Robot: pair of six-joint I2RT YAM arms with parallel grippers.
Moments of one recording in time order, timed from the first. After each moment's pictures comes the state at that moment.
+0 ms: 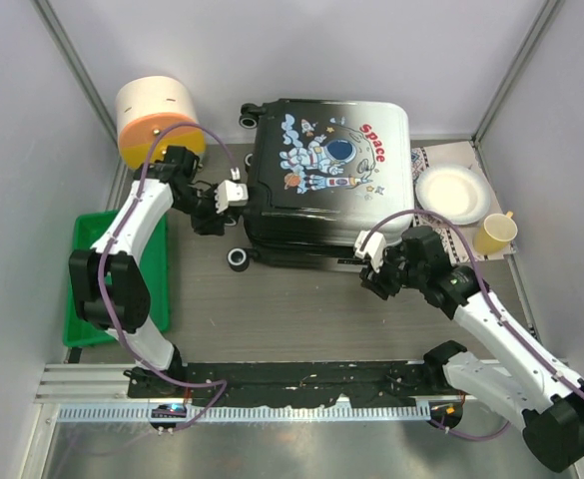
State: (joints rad) left arm -0.14 1.67 1.47 -1.07 0.59 1.21; right arm 0.46 0.86 0.70 -0.52 -0.39 -0.53
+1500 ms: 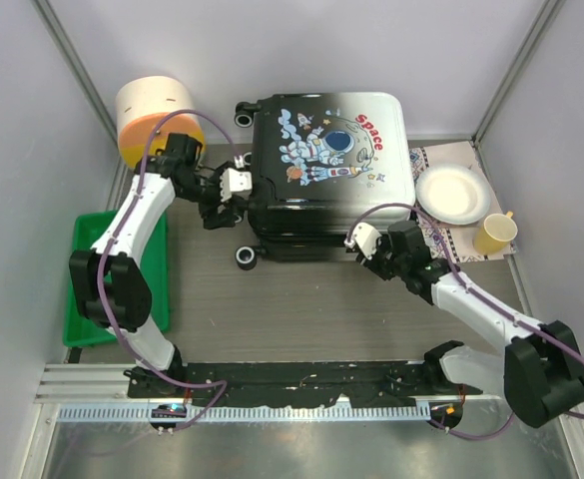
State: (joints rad) left arm -0.14 1.67 1.55 -1.00 0.68 1.25; right arm 0.41 1.16 0.58 -0.16 -0.10 -0.65
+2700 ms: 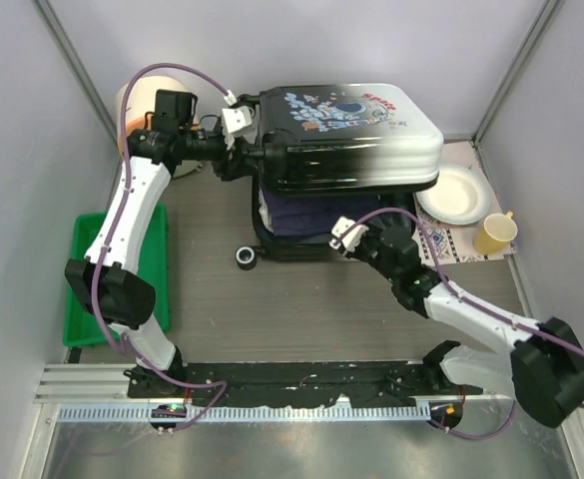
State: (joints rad) left arm -0.21 1.70 1.89 -0.88 0.84 0.79; right arm 0.58 1.05 0.51 0.24 -0.03 -0.67
